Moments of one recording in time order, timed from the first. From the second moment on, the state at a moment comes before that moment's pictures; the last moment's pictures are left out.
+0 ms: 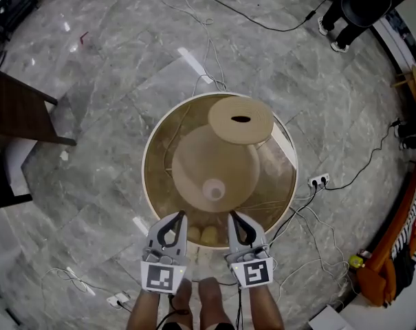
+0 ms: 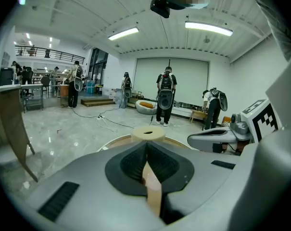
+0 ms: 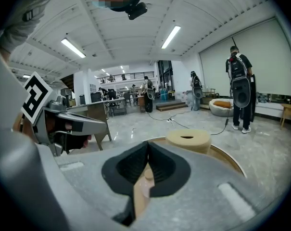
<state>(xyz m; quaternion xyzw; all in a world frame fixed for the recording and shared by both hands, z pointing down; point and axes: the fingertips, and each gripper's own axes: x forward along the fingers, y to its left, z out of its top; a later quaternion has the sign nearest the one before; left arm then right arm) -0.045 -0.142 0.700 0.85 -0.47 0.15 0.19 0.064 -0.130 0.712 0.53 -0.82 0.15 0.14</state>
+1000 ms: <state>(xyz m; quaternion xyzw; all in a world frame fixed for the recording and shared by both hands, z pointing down) -0.068 -0.141 0.813 0.83 -0.47 0.18 0.23 0.042 -0.163 0.828 0.50 -0.84 0.14 0.16</state>
